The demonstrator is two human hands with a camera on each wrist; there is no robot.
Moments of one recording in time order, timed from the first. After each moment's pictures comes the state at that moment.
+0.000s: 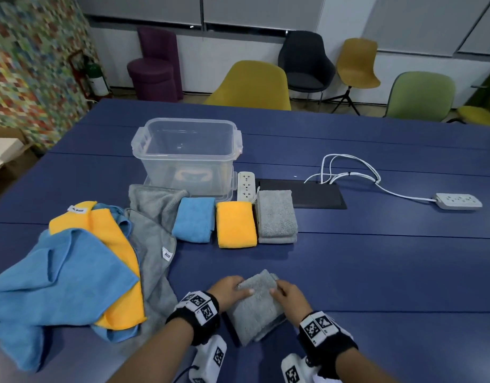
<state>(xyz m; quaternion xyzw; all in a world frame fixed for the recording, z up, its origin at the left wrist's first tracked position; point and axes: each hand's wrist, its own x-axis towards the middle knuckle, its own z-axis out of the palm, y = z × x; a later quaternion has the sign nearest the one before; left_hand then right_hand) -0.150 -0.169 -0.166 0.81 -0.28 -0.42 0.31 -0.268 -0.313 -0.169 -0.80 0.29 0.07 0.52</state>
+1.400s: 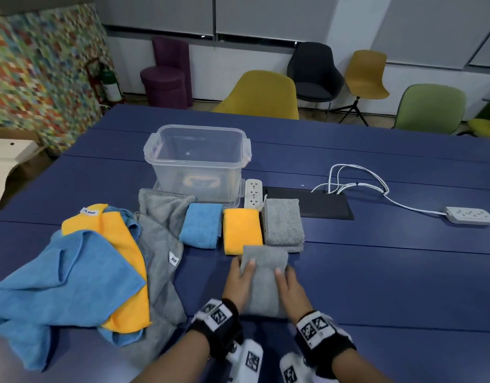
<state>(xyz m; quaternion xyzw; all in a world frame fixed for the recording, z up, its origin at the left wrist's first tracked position) -0.173 -0.196 -0.124 0.67 -0.03 -0.27 0.69 -0.245 -0.301 -0.132 -0.79 0.32 -0.03 0.52</state>
